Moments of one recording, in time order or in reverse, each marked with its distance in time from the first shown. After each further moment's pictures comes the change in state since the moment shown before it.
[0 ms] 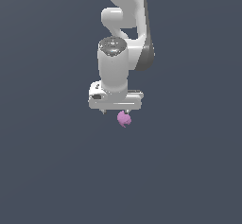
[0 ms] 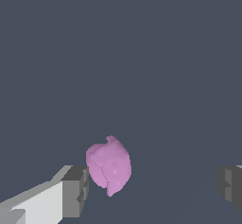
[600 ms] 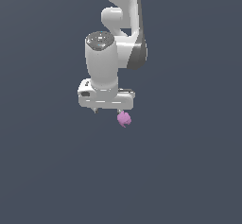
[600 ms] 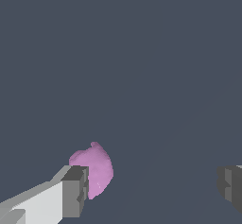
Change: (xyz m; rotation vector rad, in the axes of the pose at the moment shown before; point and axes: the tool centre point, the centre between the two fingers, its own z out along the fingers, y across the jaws) arm 0.008 0.033 -0.013 -0.012 0.020 0.050
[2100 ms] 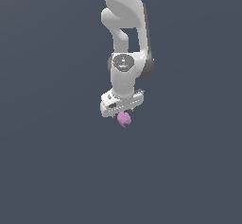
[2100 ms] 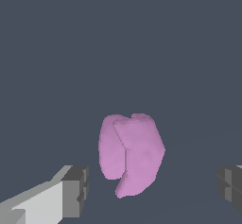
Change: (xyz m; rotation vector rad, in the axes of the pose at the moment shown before) arm -0.057 -0.062 0.080 0.027 -0.039 -0.480
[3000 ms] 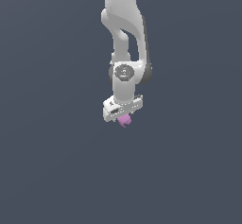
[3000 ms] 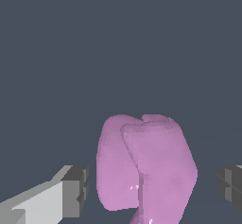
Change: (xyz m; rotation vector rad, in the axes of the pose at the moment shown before) arm -0.003 -0.006 0.042 0.003 -0.002 -0.031
